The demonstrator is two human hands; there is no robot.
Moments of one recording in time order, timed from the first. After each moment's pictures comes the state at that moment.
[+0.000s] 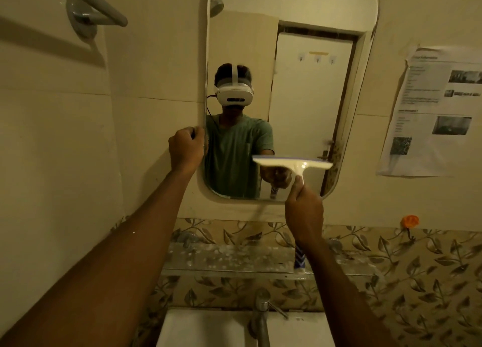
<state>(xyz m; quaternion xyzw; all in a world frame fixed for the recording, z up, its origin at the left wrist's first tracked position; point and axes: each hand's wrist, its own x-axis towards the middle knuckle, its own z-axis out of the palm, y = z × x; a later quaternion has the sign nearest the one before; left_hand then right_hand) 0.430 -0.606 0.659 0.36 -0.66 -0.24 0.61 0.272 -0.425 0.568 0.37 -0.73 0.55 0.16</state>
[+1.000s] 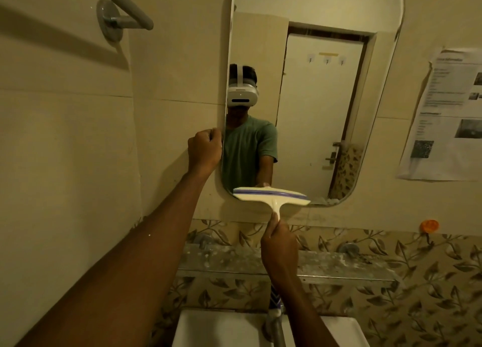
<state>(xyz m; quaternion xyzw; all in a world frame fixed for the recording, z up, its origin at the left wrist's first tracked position) 0.438 -0.606 0.661 0.33 -0.67 -0.31 0.60 0.345 -0.459 0.496 0.34 -0.77 0.53 0.10</state>
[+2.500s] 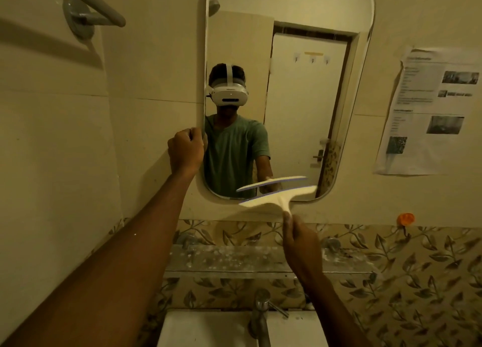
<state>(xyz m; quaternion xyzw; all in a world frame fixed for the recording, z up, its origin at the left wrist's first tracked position) 0.429 -0.598 0.660 0.37 -0.64 -0.25 0.63 0.280 -0.401 0.501 0.44 -0.73 0.51 0.15</state>
